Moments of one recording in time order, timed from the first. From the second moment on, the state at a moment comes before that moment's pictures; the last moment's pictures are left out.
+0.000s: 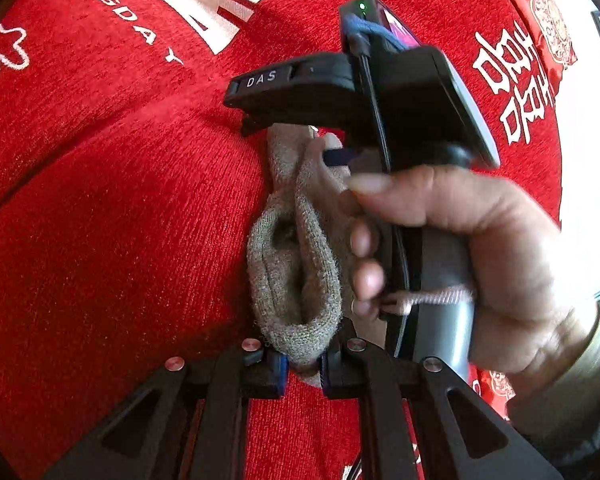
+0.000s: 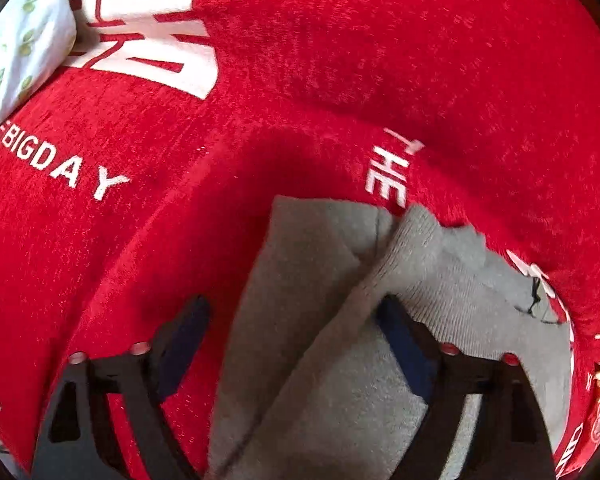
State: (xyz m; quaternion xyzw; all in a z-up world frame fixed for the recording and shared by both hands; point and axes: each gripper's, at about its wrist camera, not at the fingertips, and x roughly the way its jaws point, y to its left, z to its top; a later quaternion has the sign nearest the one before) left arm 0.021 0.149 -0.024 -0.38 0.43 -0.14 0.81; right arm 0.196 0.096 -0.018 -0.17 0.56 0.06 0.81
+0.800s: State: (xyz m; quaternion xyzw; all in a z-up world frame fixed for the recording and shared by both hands) left arm 0.023 0.129 0.005 -0.31 0.45 -0.10 0.83; right arm 0.188 0.055 0.033 -0.11 0.54 0.09 0.83
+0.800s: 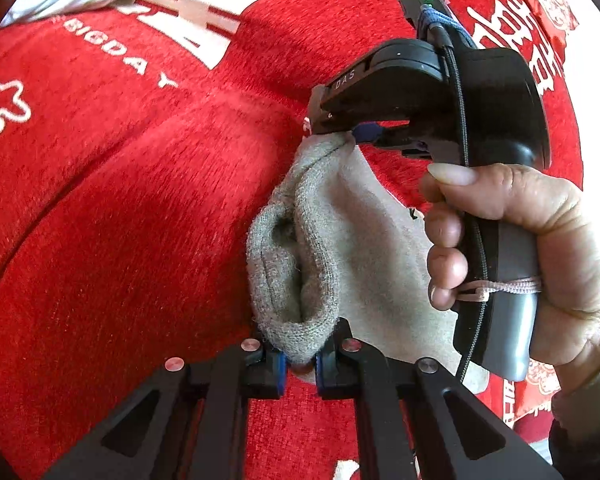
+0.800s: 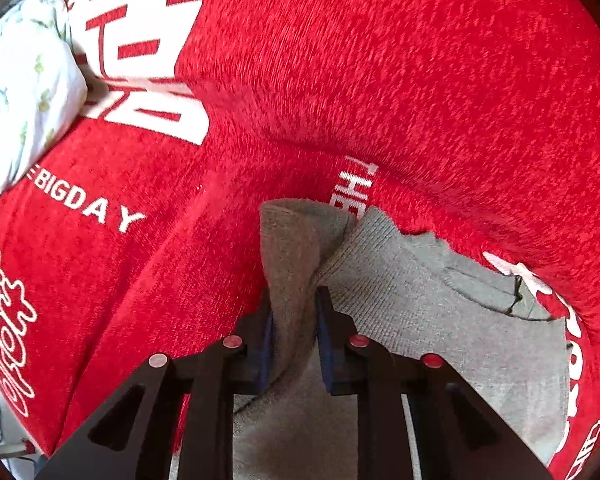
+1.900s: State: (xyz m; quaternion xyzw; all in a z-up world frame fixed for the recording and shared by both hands) left arm 0.021 0.032 0.083 -0.16 0.44 -0.11 0.88; right arm 0.163 -0.069 0.111 0.03 0.49 0.16 0.85
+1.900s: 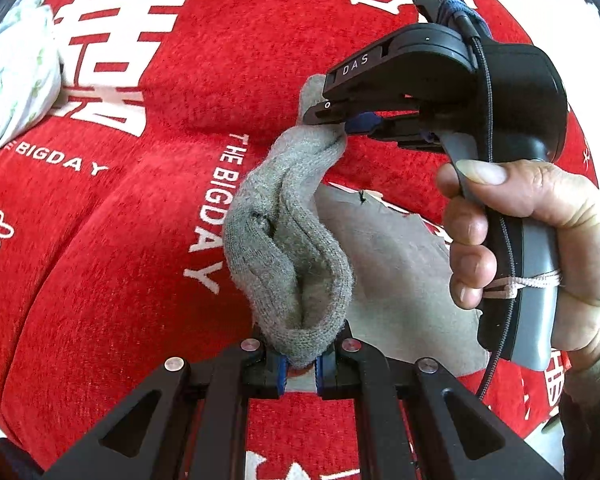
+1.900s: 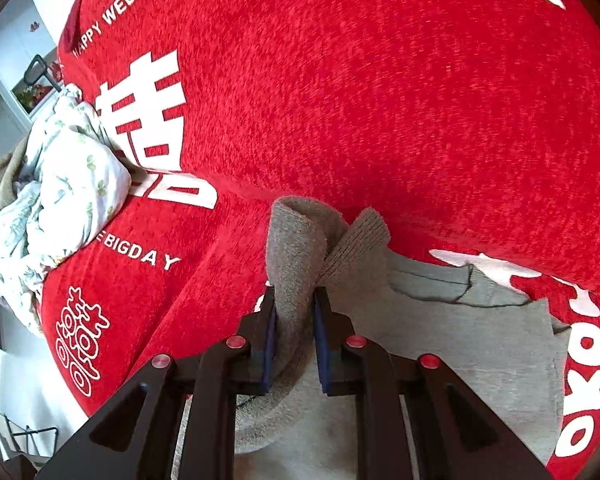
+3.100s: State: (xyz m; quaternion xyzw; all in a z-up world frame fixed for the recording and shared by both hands) left arm 0.024 -0.067 0.105 -0.06 0.45 -0.12 0.88; right arm 0.147 -0.170 0.116 0.10 0.47 0.16 0.86
